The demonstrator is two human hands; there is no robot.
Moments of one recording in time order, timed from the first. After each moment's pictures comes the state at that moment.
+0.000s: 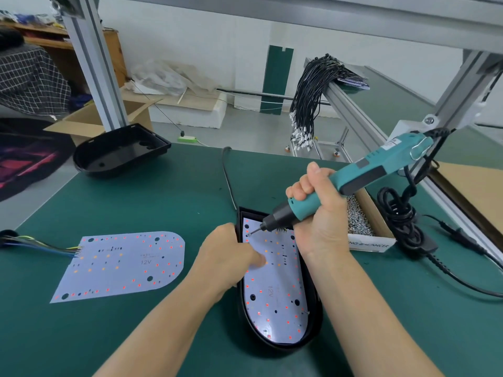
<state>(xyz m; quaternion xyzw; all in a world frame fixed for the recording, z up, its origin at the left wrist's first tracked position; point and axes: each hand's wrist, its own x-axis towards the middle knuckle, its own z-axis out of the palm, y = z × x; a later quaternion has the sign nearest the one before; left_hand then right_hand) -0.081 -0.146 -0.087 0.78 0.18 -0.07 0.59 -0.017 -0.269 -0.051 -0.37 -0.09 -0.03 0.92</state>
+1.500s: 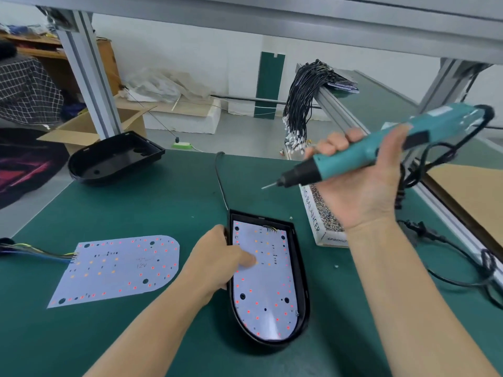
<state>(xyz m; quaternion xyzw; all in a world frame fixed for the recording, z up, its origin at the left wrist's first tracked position) -0.096 -0.148 -0.068 0.77 0.20 -0.10 0.60 0.003 -0.322 -0.003 -0.27 -0.26 0.13 0.92</state>
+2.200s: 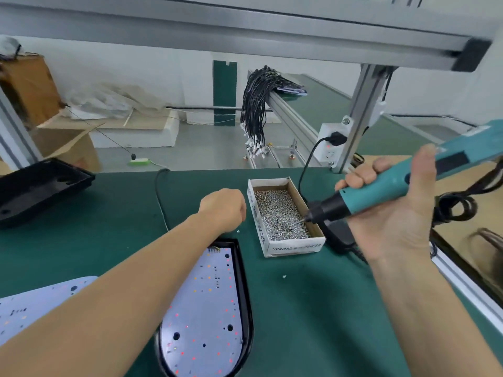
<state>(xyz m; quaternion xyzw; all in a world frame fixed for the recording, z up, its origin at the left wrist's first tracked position) 0.060 -0.217 -0.060 0.99 -0.08 -0.06 0.12 -0.025 -0.425 0.001 -0.37 -0.11 -0.10 0.92</state>
